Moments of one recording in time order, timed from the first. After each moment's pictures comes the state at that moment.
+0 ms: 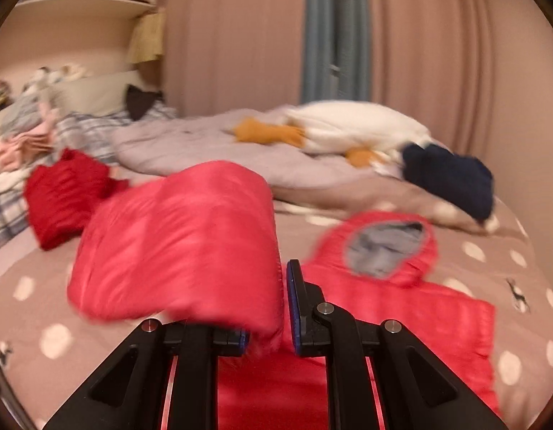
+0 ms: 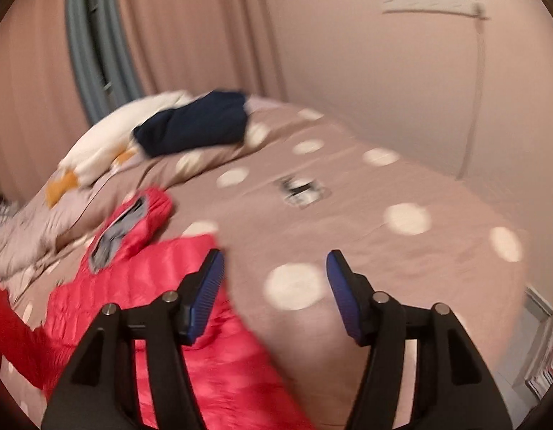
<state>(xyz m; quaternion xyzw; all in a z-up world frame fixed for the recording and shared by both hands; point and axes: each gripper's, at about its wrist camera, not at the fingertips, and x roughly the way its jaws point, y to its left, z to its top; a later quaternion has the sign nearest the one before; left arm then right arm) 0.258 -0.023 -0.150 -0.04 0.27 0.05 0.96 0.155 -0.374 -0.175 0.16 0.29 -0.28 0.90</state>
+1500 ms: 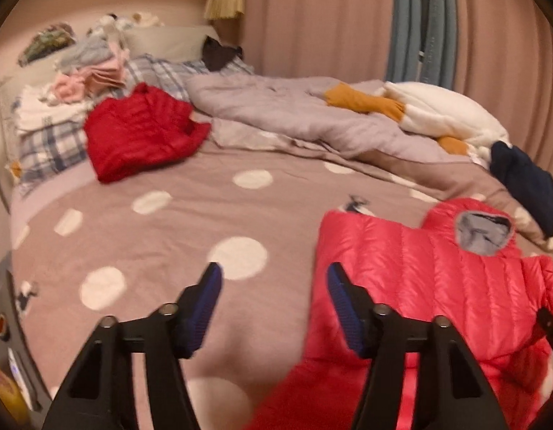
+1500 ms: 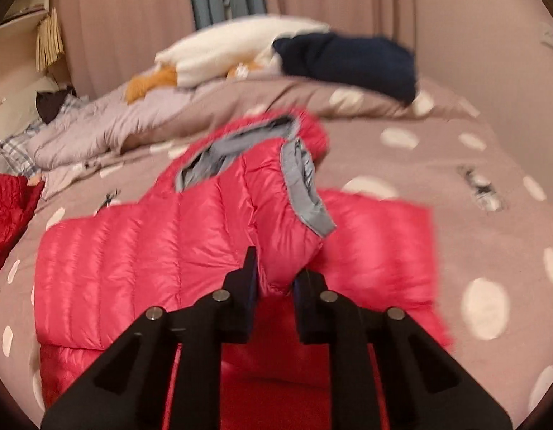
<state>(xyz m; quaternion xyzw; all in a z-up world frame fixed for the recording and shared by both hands) 0.248 0.084 -0.201 -0.10 0.32 0.18 0.93 0.296 -0.246 -0.239 0.06 0.37 -0.05 0.92</state>
